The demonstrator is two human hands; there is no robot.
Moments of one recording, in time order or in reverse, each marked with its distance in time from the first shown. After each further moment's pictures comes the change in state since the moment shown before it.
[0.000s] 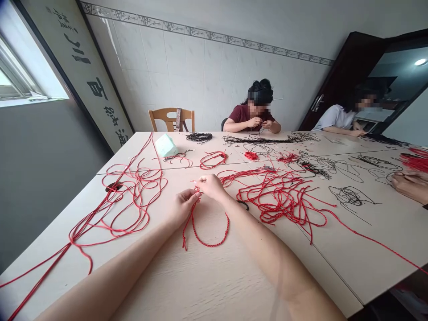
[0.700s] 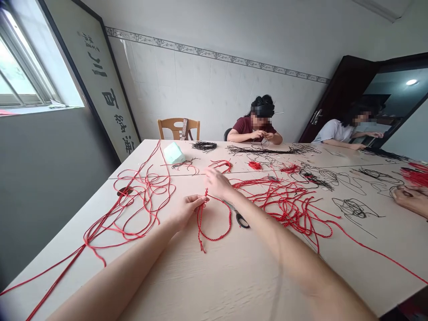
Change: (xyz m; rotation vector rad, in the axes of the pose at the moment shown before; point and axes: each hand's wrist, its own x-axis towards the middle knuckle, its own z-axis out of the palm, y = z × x) left_hand 0.006 0.006 -0.019 -0.362 -0.137 -0.200; right_hand 0.007 -0.036 -0.025 -0.279 0.049 -0.175
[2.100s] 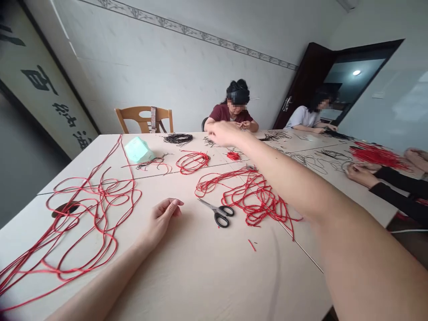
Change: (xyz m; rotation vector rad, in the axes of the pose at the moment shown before) left_hand 0.005 -0.006 0.012 0.358 0.034 0.121; right_hand 0.089 0.062 -0.150 -0.659 -0.038 -0.058
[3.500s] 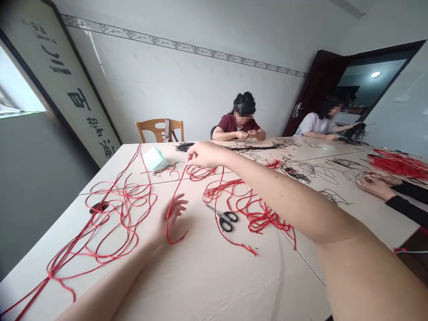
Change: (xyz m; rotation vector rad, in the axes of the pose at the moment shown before) left_hand -0.011 0.017 -0.015 0.050 0.077 0.173; right_hand -0.034 -0.093 -0.055 0.413 -0.176 -0.191
